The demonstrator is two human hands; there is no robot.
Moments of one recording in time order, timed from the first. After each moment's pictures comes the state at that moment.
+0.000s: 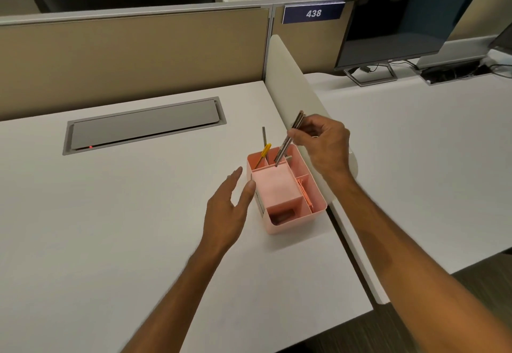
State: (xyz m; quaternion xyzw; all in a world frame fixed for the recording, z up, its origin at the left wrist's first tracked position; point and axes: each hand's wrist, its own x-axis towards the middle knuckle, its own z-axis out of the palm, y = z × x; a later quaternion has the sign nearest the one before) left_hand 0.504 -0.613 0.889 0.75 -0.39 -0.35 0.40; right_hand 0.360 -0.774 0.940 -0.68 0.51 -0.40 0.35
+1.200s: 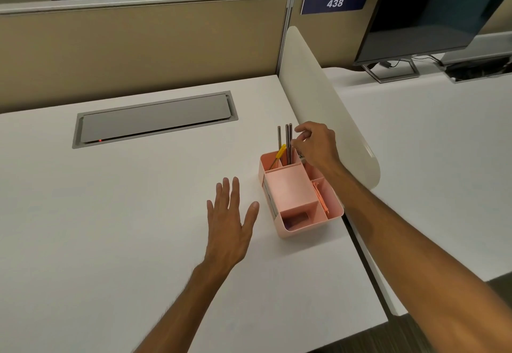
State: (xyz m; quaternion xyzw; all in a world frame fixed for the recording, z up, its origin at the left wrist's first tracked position) left_hand 0.519 -0.603 0.828 0.80 -0.47 -0.27 0.25; right_hand 0.395 -0.829 0.876 -0.72 0.58 -0.23 0.30
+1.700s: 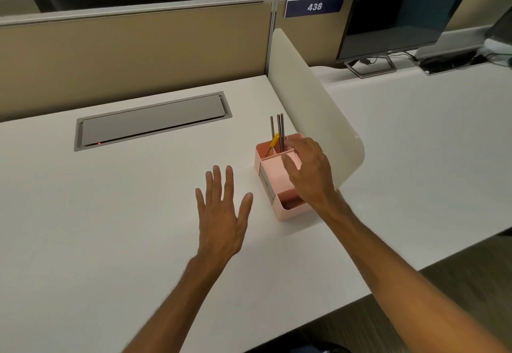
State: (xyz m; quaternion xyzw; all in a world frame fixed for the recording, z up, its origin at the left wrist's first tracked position) left_hand 0.524 -0.566 0.856 0.80 -0.52 -0.18 0.22; right_hand 0.373 -0.708 0.883 -0.79 0.49 -0.31 0.18
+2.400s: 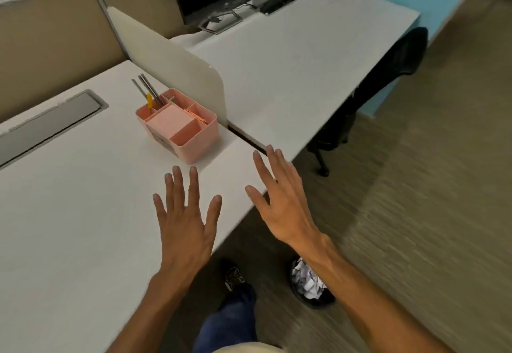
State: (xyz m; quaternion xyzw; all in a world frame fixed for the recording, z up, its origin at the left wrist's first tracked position) left_hand 0.419 -0.413 0.862 0.67 -0.71 -0.14 0.19; right_hand 0.221 -0.418 0.866 -0.72 0.65 -0.24 0.10
